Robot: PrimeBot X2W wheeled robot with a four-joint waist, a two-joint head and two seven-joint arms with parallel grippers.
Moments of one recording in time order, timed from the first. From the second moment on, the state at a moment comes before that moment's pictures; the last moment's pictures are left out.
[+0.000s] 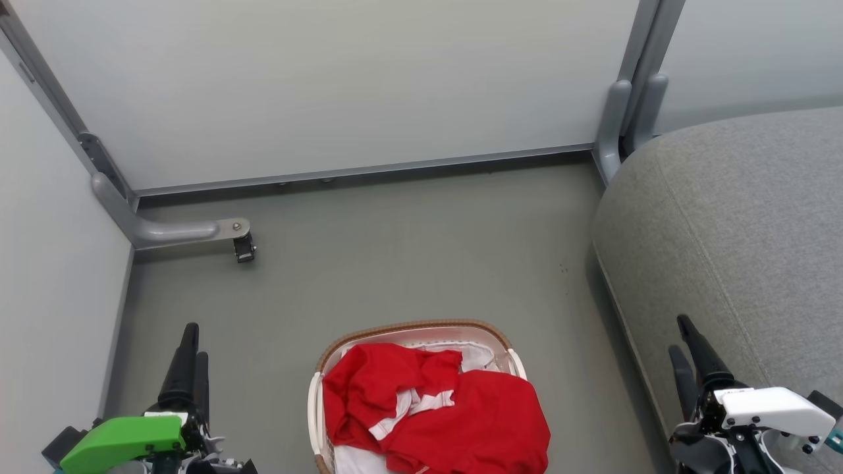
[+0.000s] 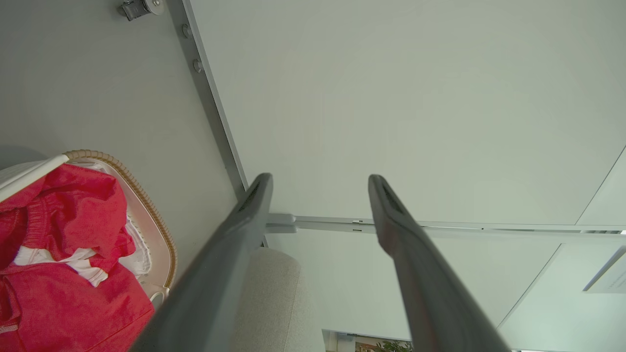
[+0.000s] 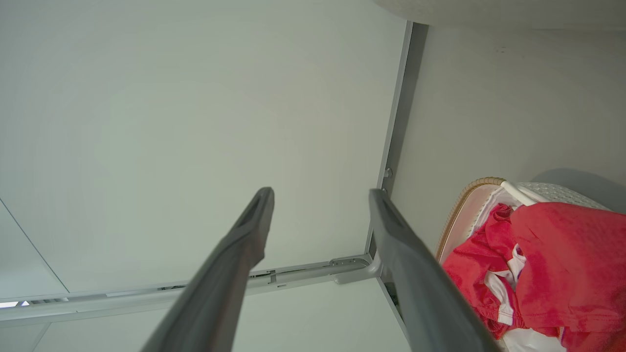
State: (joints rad) left arm -0.04 0.04 0.06 0.26 -1.59 -0.12 0.06; right arm -0.06 -0.03 -0.08 0.29 1.59 0.13 0.06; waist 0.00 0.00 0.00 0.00
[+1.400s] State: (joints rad) left arm 0.02 0.04 -0.05 0.09 -0.84 -0.02 -0.10; right arm -0.02 -0.04 -0.02 0.16 0.79 0.13 -0.10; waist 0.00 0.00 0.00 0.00
